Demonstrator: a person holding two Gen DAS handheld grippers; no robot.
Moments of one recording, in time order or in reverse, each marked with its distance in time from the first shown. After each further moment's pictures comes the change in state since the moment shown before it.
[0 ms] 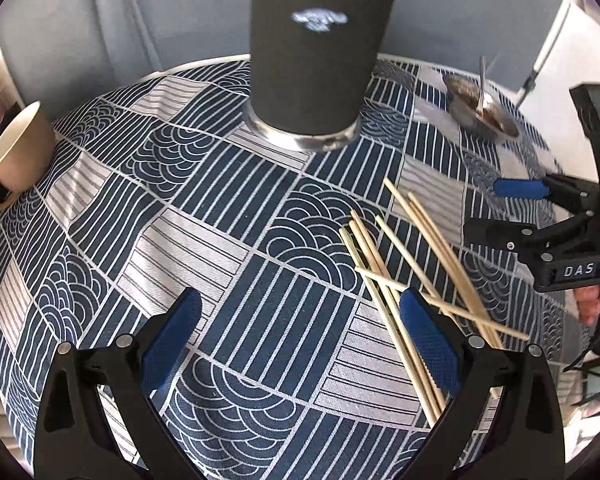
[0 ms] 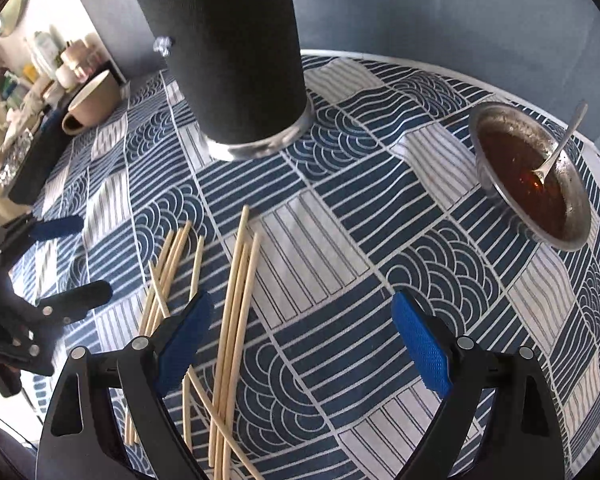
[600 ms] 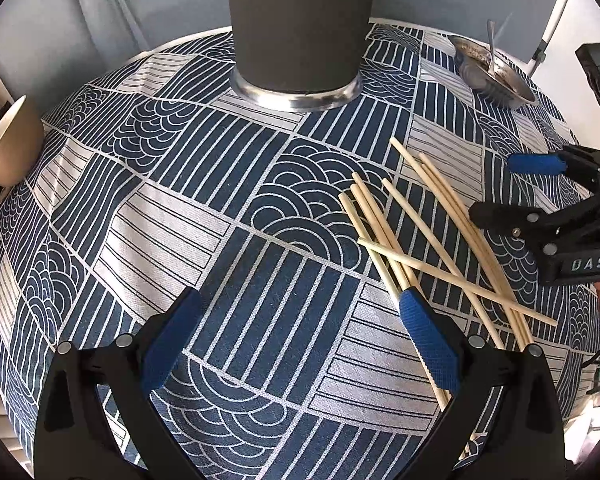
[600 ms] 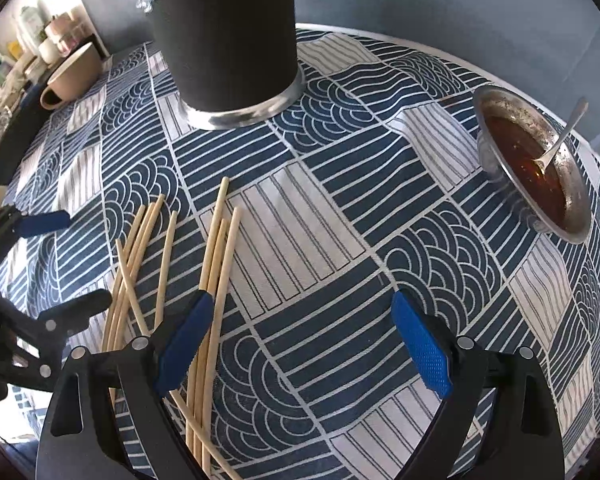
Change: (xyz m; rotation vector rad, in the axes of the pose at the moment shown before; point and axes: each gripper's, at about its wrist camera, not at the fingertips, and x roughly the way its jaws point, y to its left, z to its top) left arm 0.023 -0.012 -0.010 0.025 0.068 0.043; right arm 0.022 0.007 -0.007 -0.028 0.061 -0.089
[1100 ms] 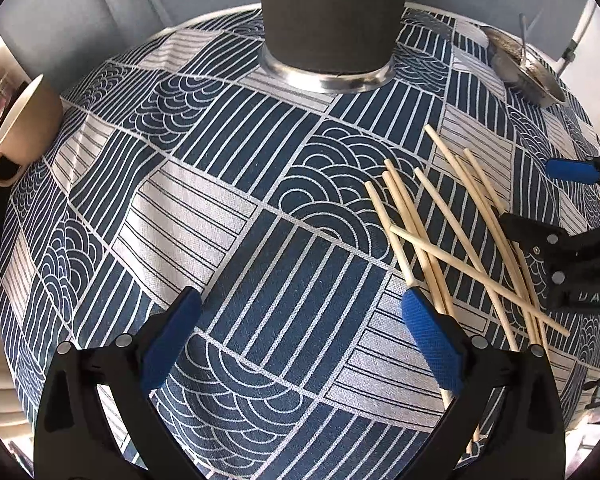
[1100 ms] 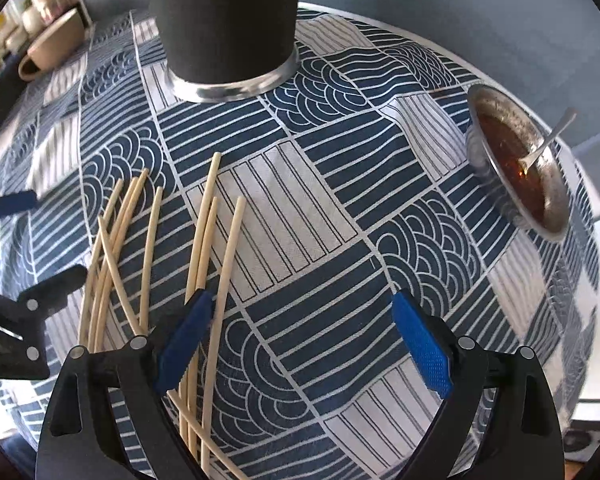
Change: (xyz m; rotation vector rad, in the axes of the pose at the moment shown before) left arm 0.004 0.004 0.005 -0.055 0.104 0.082; right arm 0.000 0.016 0.001 -0.042 0.094 -0.133
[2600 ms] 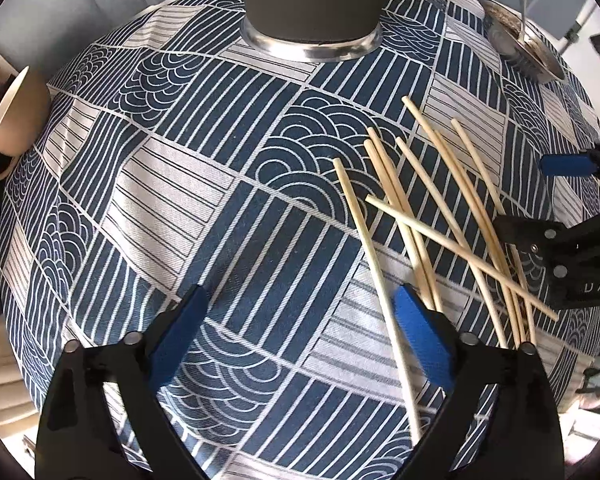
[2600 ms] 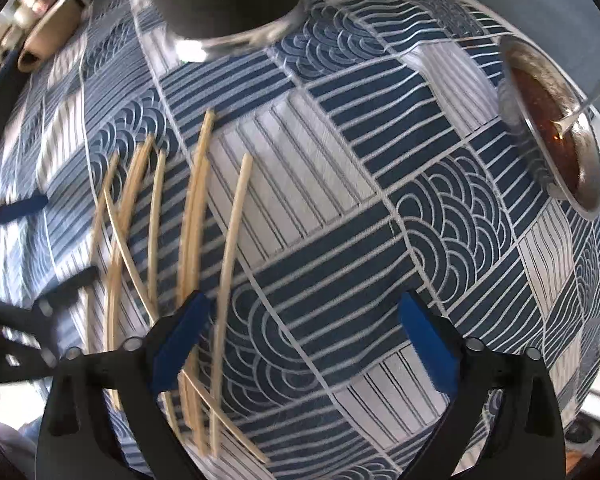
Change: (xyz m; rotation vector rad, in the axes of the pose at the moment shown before) left arm -0.003 -0.019 -0.001 0.031 0.116 -0.005; right arm 0.024 -0.025 0.004 -0.005 0.200 0.129
